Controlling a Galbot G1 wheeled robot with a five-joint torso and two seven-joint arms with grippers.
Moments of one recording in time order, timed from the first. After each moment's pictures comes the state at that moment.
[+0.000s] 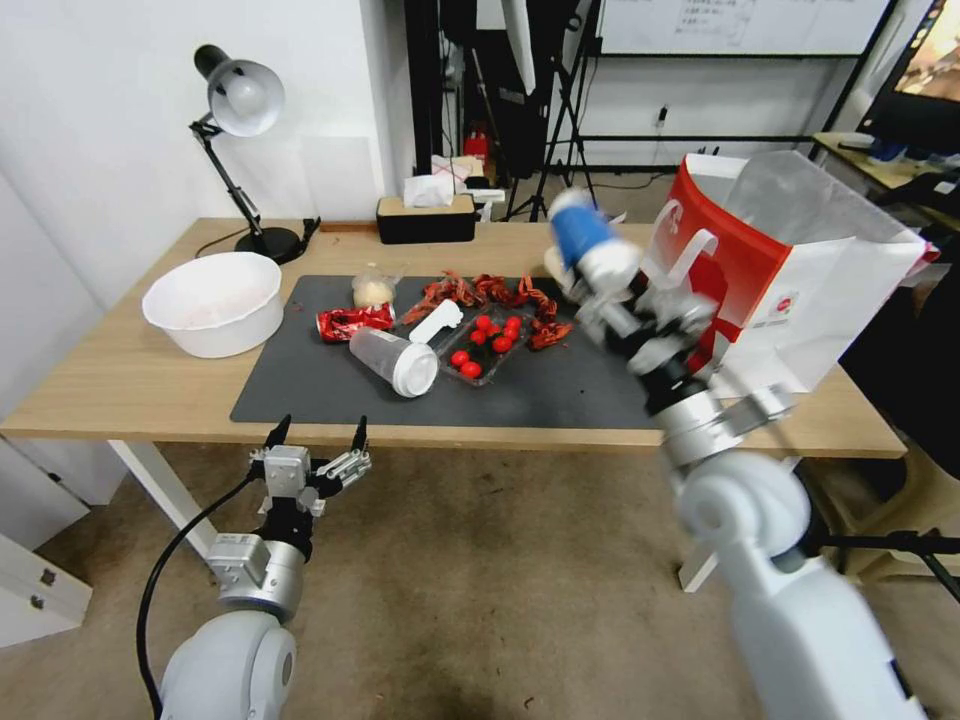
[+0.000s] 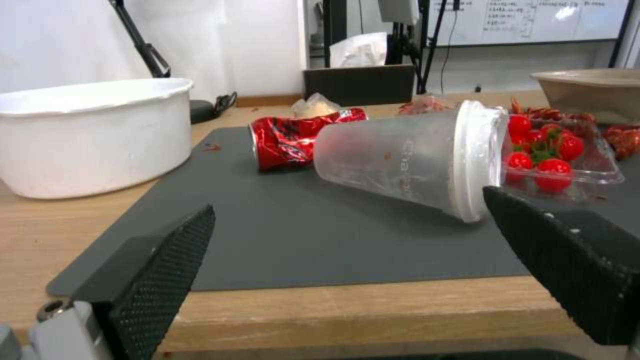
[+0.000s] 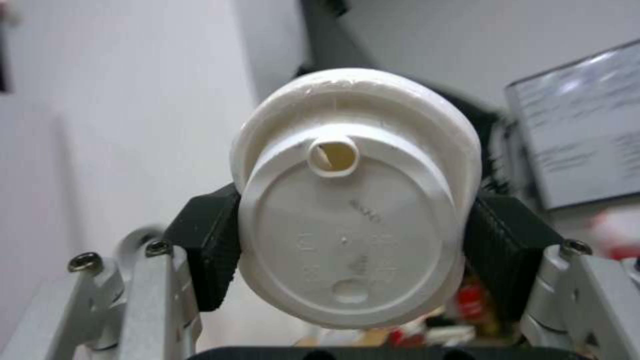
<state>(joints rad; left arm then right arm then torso) 1.60 -1.54 -0.61 -2.16 -0.10 0.08 0.11 -1.03 1.20 0.53 2.16 0.73 -0.06 0.00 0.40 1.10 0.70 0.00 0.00</state>
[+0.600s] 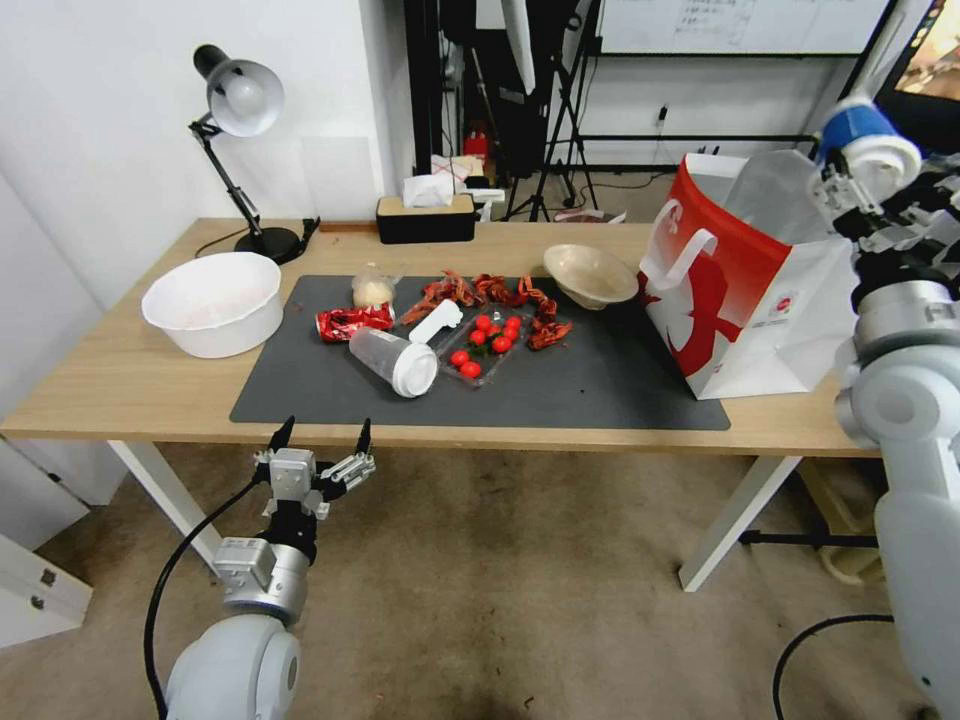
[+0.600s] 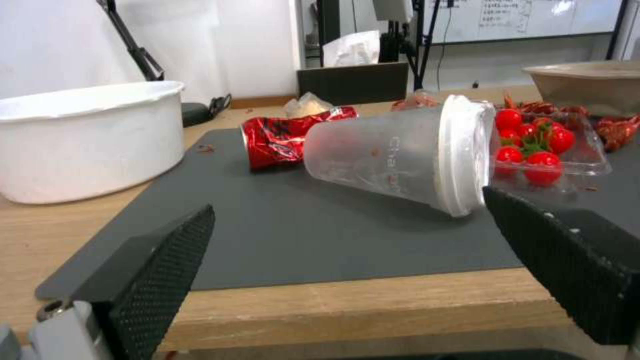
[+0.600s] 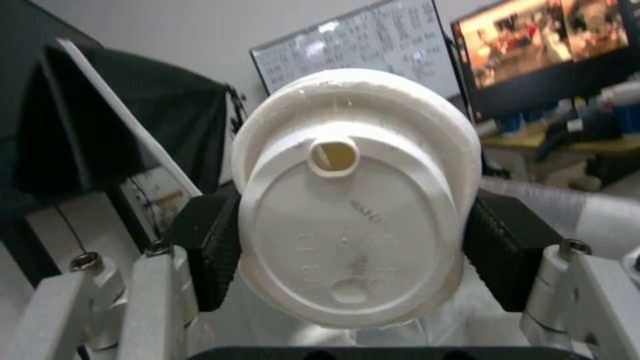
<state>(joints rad) 1.61 -1.55 -0.60 -2.16 -0.06 0.07 0.11 -0.85 1.05 0.66 2.01 0.91 -0.33 0.54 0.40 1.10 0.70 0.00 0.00</state>
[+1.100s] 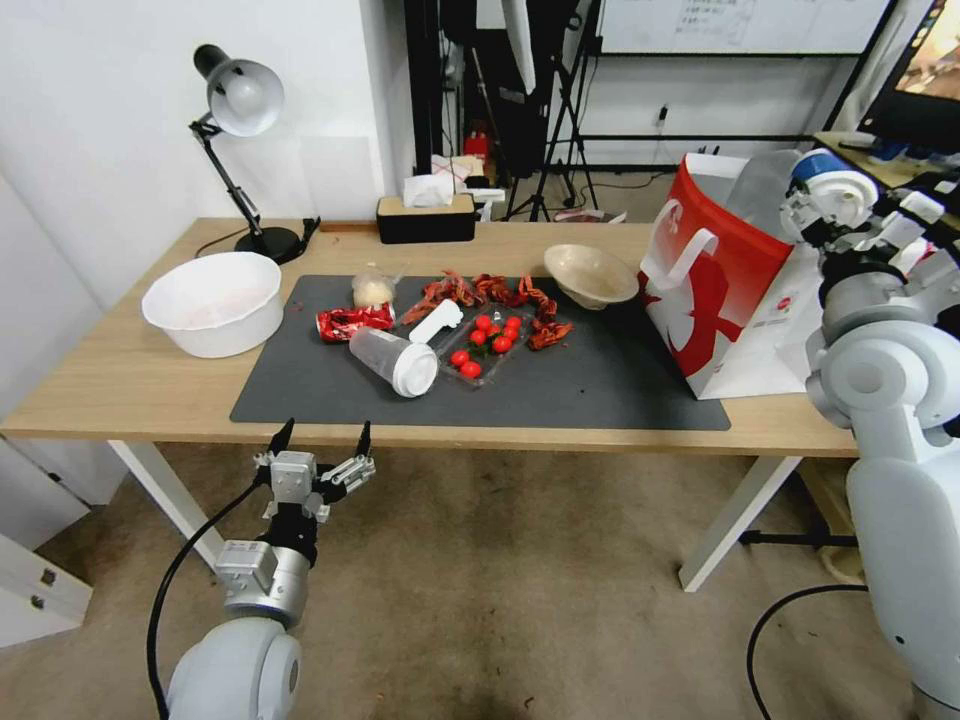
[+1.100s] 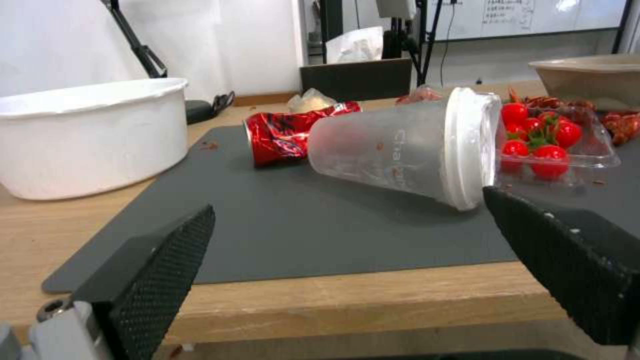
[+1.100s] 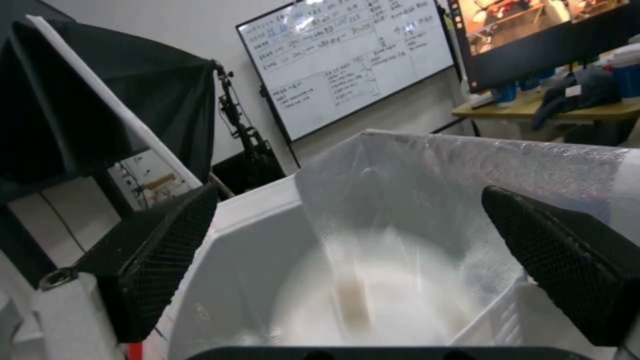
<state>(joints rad) 1.61 -1.56 -0.60 -2.15 -0.05 0.06 0.11 -0.81 1.06 0.64 1.98 0.94 -0.36 0.58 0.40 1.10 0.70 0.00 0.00</state>
